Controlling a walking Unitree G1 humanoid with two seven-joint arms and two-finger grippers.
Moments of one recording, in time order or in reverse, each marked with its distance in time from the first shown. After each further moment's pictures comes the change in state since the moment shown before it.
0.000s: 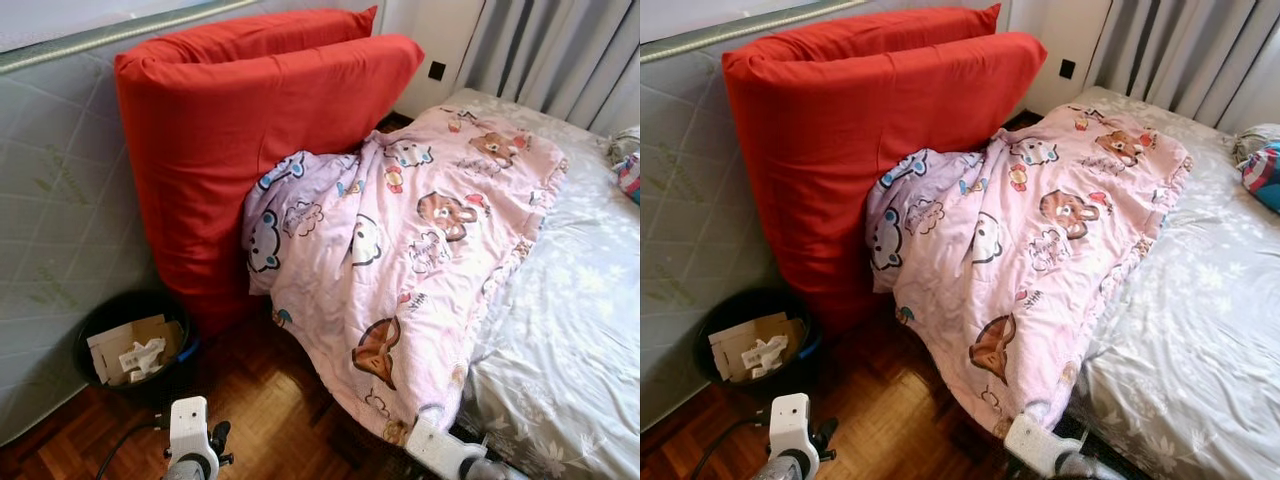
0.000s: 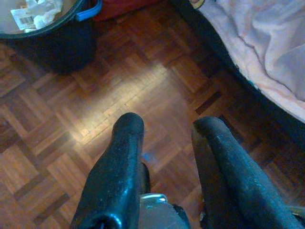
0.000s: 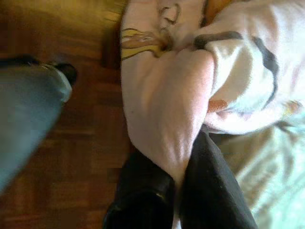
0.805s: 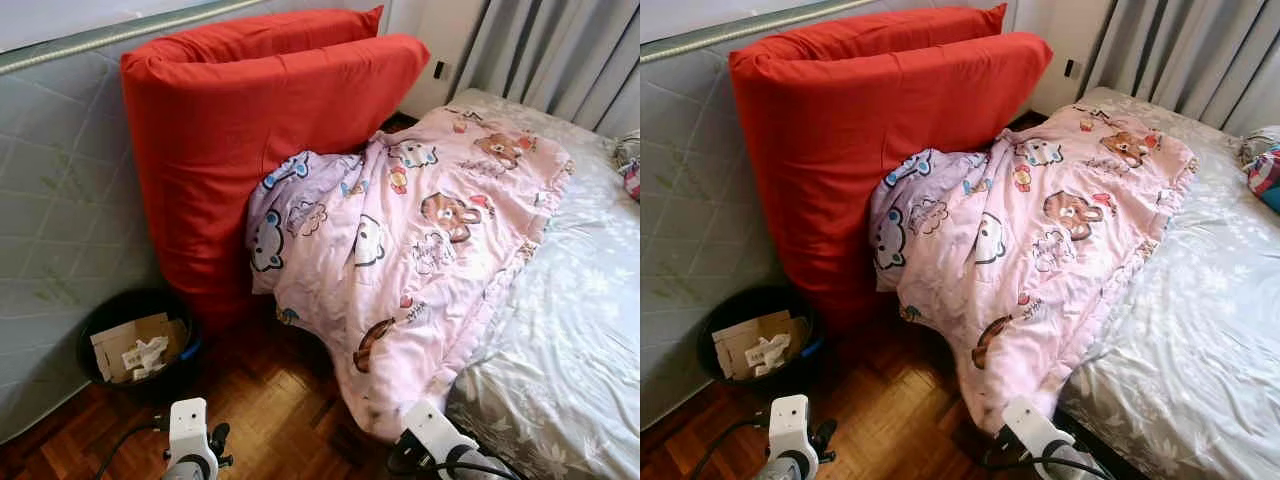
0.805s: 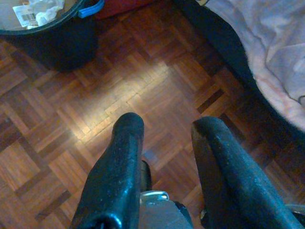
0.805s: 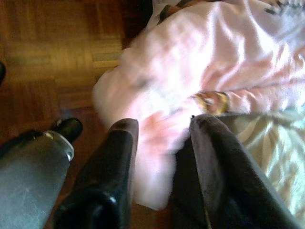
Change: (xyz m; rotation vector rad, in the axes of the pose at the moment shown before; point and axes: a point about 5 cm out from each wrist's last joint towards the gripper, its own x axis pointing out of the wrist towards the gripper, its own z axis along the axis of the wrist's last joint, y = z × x) left arm 0.000 0.000 -0.001 0.005 0.007 0.000; right arm 0.003 -0.009 0.016 0.301 -0.115 -0.059
